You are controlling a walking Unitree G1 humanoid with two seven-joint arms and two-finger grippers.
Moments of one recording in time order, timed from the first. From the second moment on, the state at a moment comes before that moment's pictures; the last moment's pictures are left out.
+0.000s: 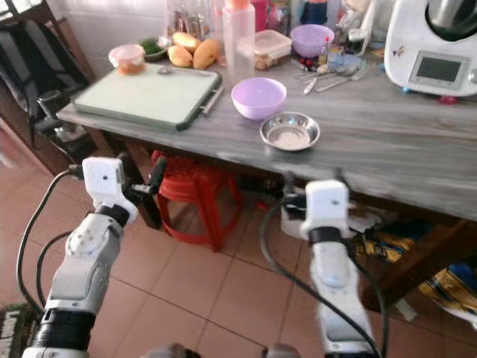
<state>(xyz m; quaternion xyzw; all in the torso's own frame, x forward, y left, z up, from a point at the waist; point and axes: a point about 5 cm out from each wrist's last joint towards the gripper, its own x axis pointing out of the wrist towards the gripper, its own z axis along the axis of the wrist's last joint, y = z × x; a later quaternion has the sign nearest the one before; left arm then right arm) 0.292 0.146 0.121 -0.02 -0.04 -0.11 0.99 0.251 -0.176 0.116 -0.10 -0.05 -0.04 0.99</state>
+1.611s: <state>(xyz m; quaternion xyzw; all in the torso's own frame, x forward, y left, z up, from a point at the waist) 0.258 0.133 0.076 -0.12 0.05 -0.03 0.99 0.257 -0.182 0.112 -0.06 0.00 -0.02 1.00</state>
